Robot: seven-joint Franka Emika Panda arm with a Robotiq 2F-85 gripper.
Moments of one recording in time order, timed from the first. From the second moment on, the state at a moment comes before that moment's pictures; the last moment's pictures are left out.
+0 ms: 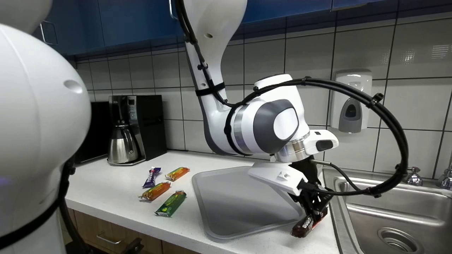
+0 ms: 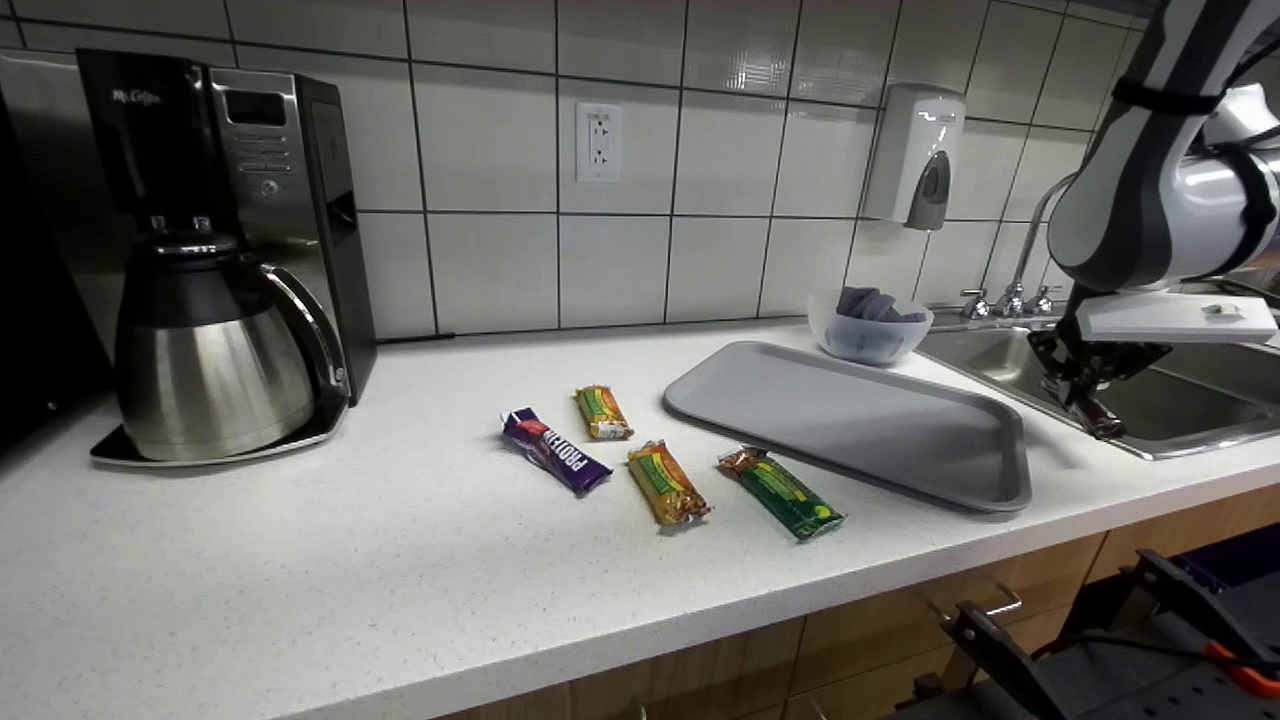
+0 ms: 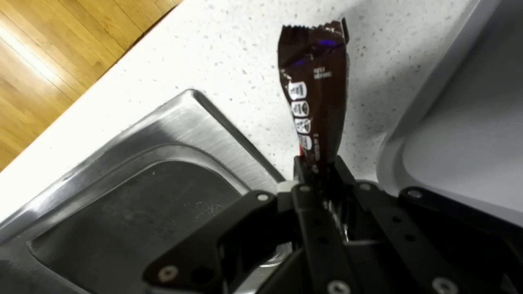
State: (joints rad) arm 0.08 0.31 -0.66 -2.61 -0.12 3.16 0.14
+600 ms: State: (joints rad) arm 0.08 0.31 -0.67 -2.66 -0.11 3.18 0.19
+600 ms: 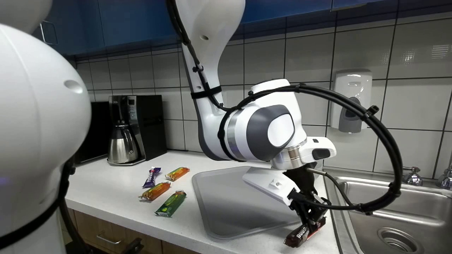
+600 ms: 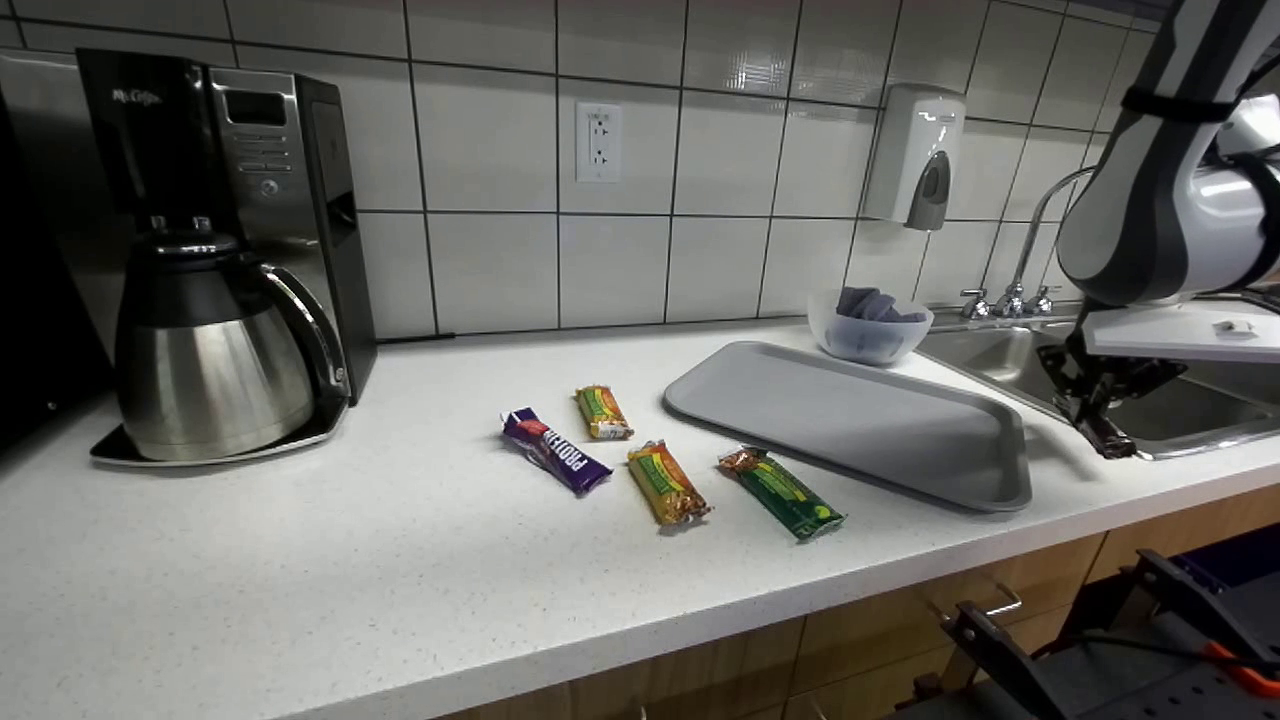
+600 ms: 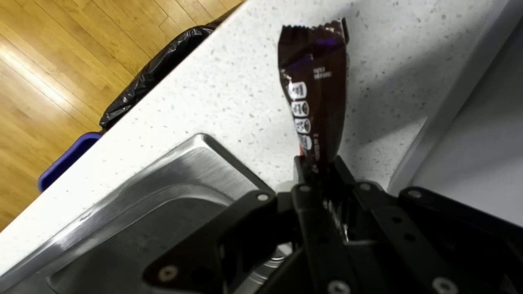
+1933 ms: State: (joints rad) arm 0.09 0.31 -0.67 -2.68 -0.11 3.18 0.24
